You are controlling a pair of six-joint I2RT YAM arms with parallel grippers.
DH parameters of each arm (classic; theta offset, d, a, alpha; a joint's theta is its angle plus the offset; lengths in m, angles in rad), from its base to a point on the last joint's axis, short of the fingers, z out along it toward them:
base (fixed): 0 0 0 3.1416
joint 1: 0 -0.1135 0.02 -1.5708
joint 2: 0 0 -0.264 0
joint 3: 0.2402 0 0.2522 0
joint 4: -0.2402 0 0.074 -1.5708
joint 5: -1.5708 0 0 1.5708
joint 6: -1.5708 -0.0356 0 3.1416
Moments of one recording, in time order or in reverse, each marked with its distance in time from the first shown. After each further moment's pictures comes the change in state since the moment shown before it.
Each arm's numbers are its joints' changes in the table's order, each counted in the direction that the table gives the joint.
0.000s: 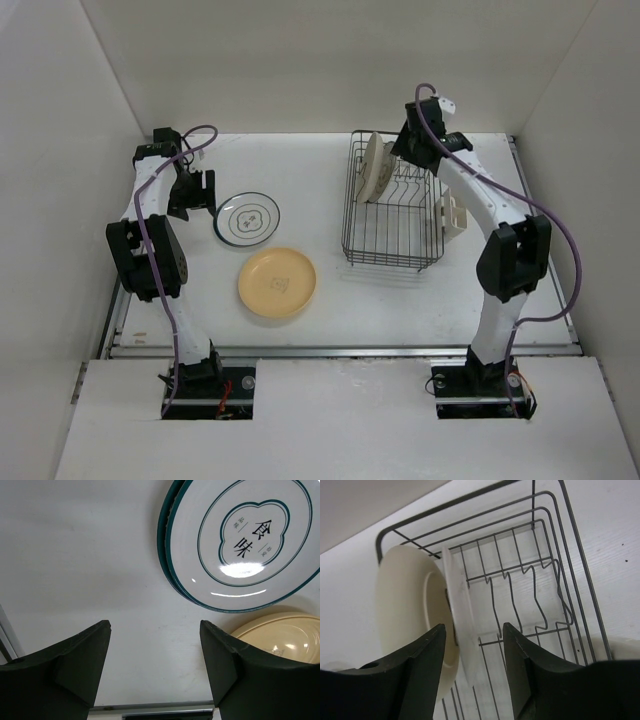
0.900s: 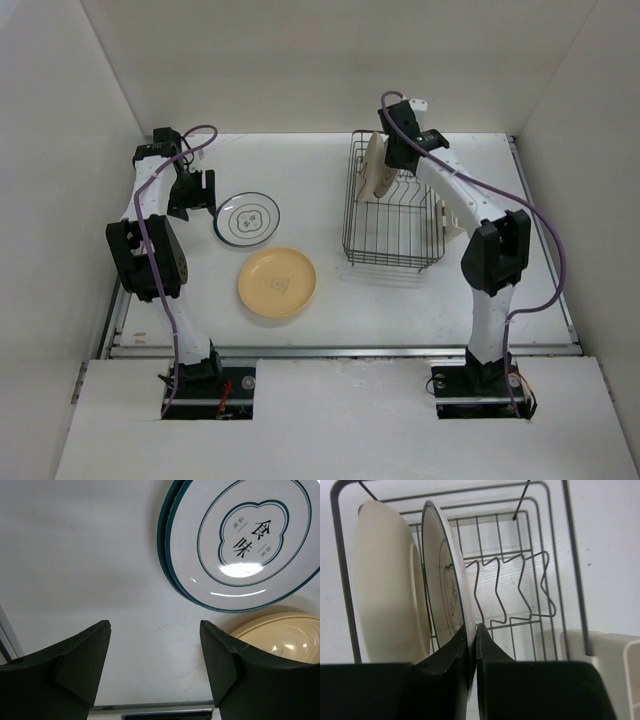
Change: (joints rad) left arm 0.000 0.002 0.000 -0.001 0.000 0.005; right arm -0.066 -0.118 0.108 -0.129 -0.127 0.163
